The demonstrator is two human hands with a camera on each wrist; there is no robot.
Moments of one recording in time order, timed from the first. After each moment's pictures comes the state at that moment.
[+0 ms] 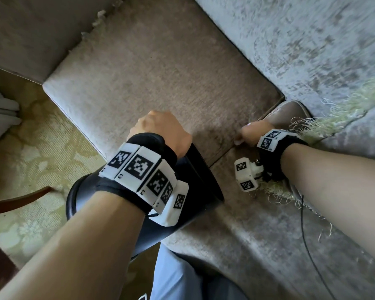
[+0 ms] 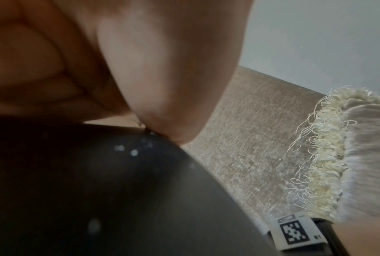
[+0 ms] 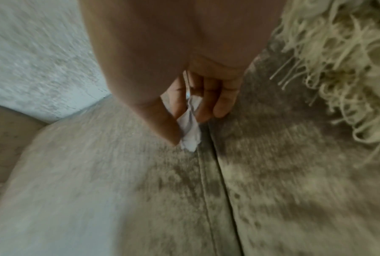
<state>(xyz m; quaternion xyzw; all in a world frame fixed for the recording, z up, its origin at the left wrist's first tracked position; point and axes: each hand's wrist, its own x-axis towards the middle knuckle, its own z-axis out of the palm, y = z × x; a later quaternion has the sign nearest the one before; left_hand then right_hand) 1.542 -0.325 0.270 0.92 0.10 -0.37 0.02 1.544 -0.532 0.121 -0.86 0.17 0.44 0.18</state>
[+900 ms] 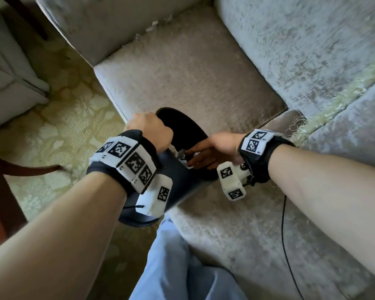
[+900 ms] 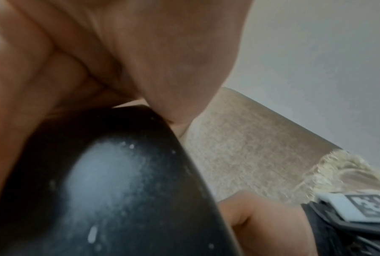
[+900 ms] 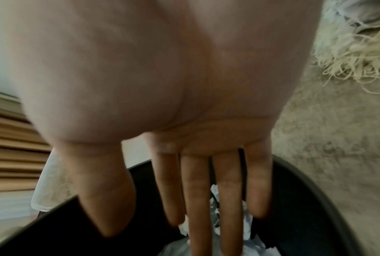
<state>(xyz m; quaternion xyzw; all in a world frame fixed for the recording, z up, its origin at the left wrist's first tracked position) 1.440 -0.215 0.331 0.93 0.18 -0.30 0.10 1.449 -0.386 0.270 -0.57 0.13 0.66 0.47</state>
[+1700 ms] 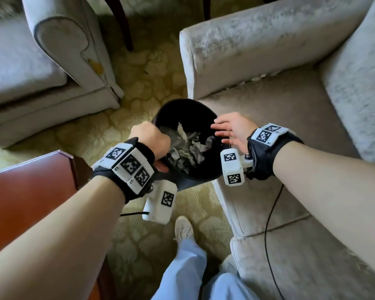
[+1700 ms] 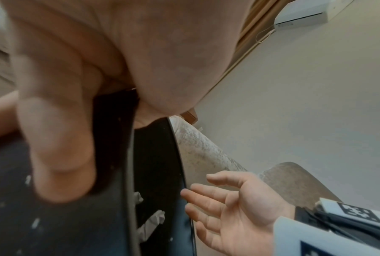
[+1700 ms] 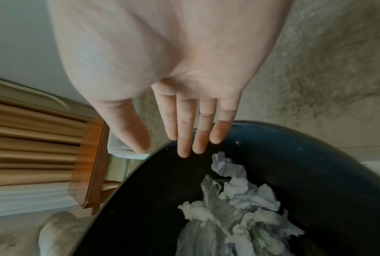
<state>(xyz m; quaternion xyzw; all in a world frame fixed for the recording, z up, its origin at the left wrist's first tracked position) 1.482 0.125 0.366 0.79 0.43 -0.26 0.35 1.581 -0.057 0.283 -0.71 0.19 0.40 0.55</state>
